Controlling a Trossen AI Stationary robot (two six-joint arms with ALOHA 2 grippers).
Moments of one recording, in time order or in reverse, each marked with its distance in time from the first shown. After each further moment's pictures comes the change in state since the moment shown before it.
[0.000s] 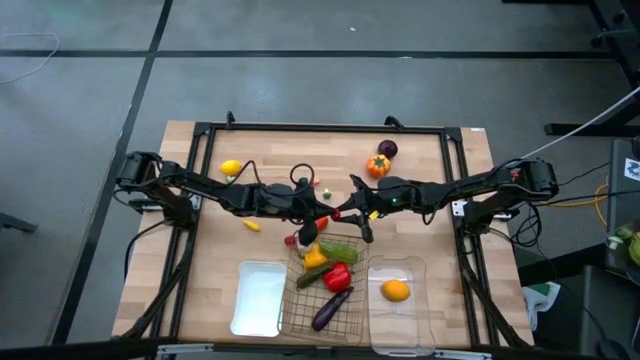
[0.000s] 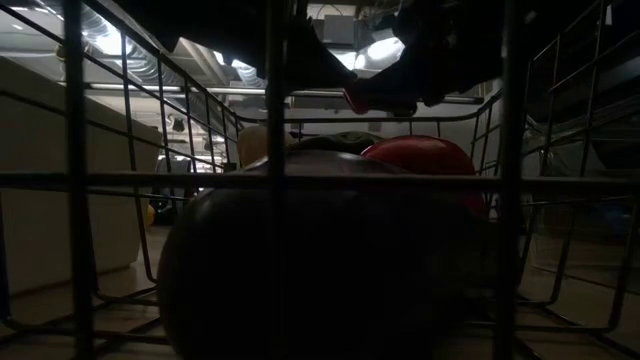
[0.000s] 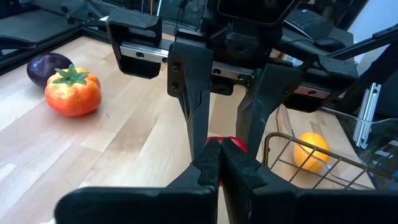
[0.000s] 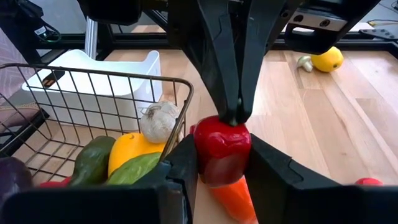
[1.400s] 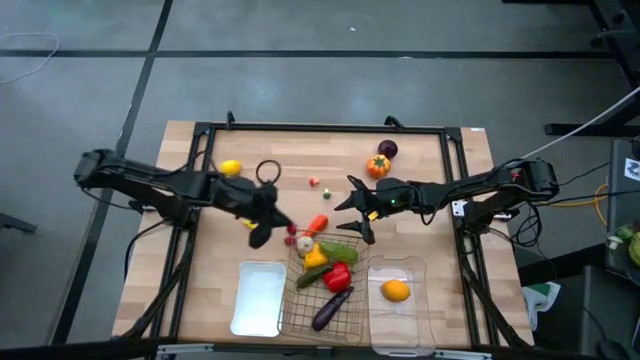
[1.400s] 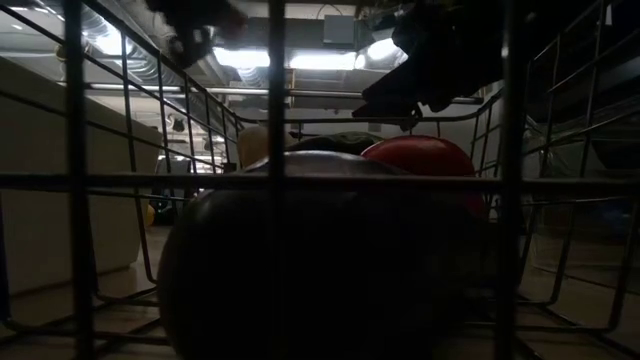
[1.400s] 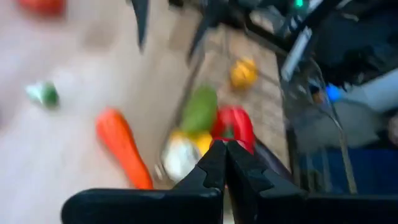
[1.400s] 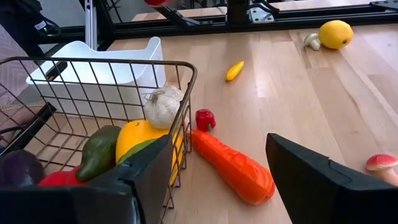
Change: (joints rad) left arm -0.084 -0.462 -0.001 -0.686 0.201 -0.240; right arm 0.000 0.000 0.001 -0.058 -0.009 0.052
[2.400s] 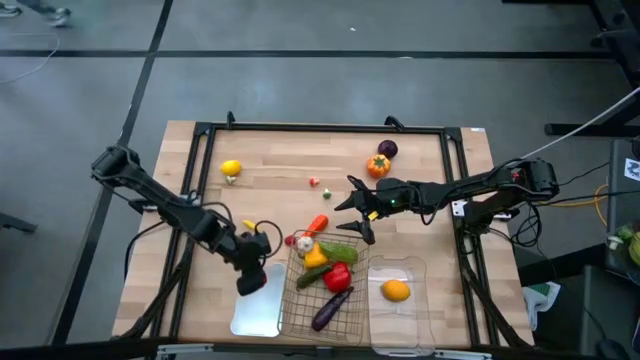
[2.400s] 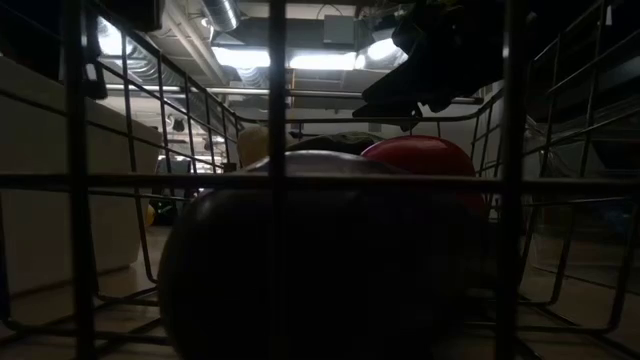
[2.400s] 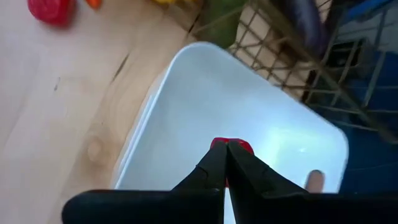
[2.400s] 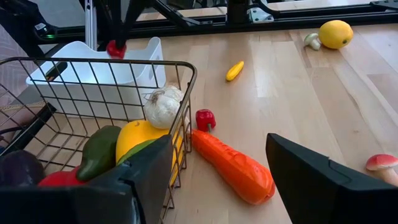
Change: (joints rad) left arm -0.367 0.231 0.000 -0.195 0.007 -0.466; right arm 0.000 0.000 0.000 0.000 0.000 0.002
